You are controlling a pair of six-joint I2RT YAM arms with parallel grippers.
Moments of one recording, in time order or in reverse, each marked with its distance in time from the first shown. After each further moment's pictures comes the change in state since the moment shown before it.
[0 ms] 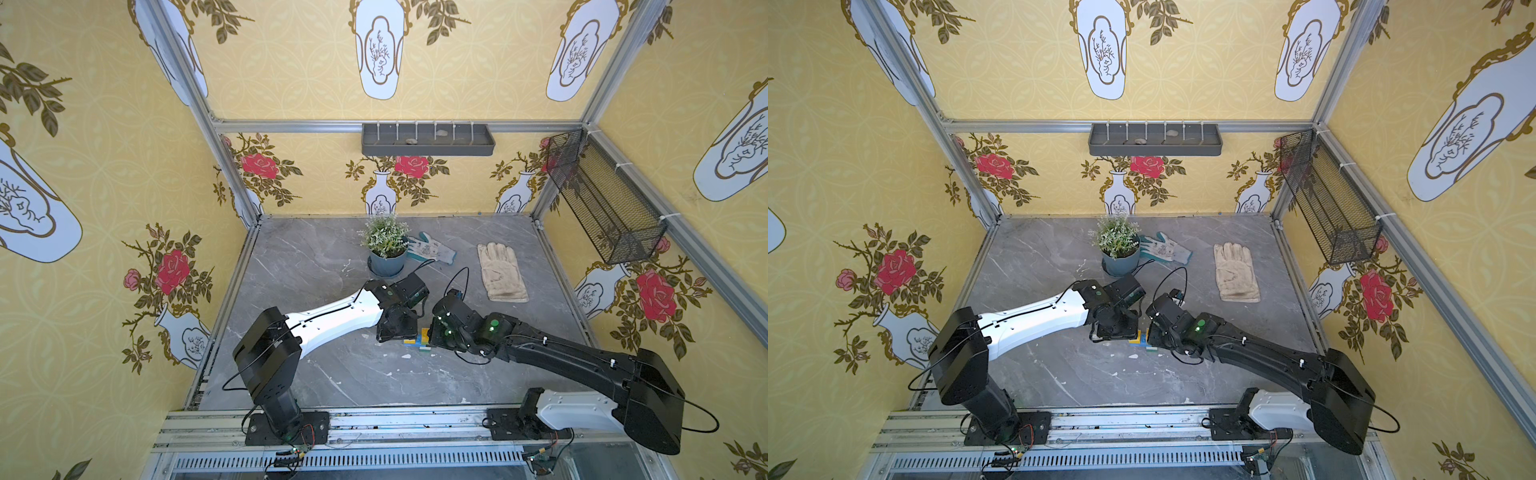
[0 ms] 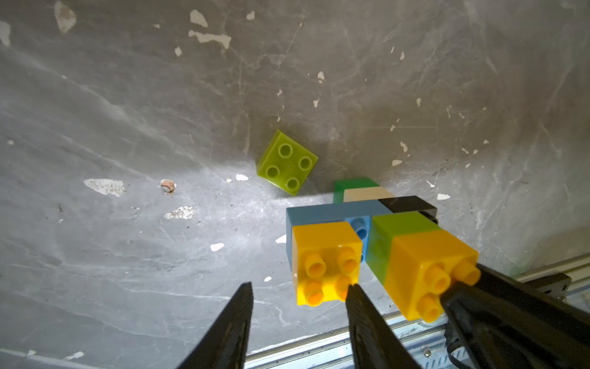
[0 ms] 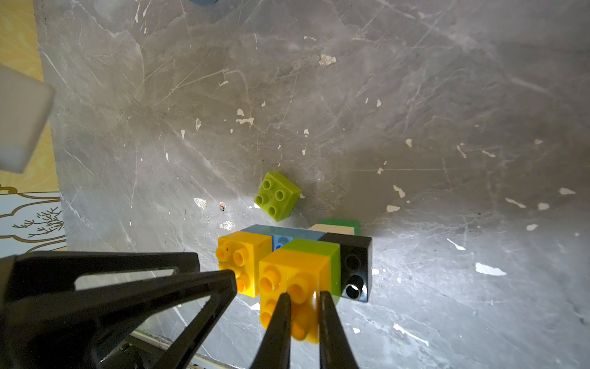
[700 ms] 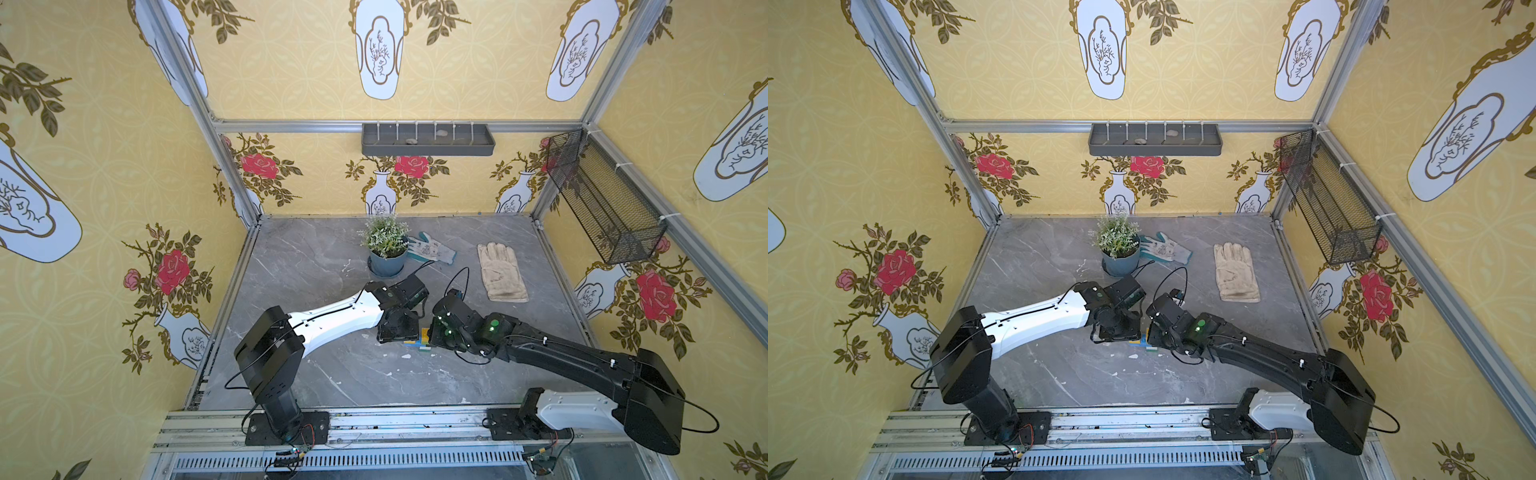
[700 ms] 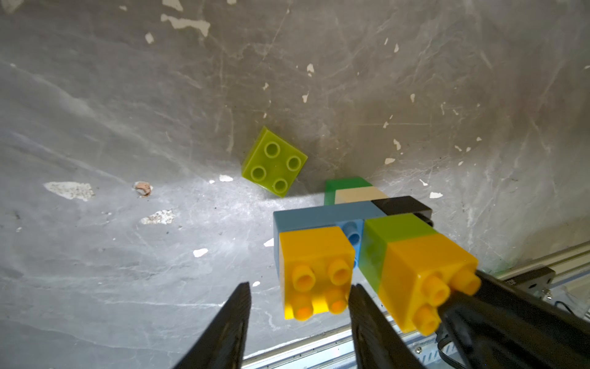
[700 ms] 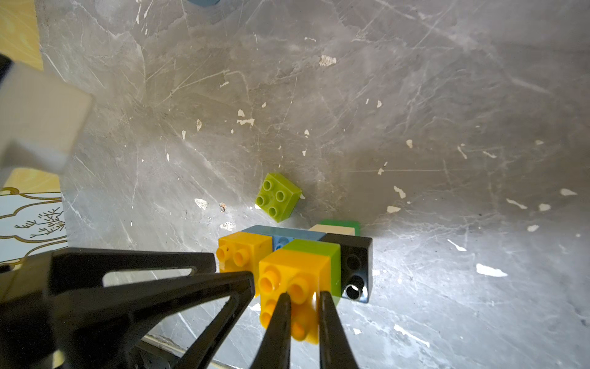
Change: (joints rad) left arm 0.002 -0.003 -0.018 0.037 0.034 -0.010; right arm -0.002 0.000 -0.003 0.006 -0.001 0.000
